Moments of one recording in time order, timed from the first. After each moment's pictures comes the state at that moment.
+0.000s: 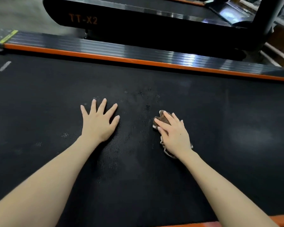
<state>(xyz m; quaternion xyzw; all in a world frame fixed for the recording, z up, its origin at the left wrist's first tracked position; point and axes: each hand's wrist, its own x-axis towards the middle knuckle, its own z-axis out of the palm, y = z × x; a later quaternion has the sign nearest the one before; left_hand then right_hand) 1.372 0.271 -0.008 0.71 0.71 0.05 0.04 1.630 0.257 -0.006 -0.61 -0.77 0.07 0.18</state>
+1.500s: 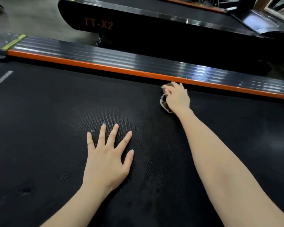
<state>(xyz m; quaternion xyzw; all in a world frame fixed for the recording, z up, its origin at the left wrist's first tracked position) 1.370 0.274 -0.019 0.71 0.70 0.10 0.01 1.569 0.514 0.007 -0.66 -0.73 0.04 0.16</state>
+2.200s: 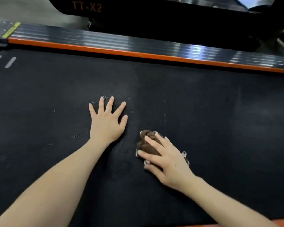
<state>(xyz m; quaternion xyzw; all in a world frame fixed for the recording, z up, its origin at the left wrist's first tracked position) 1.372 0.273 -0.012 0.70 0.71 0.06 0.02 1.601 0.190 0.003 -0.40 -0.89 0.11 0.16</state>
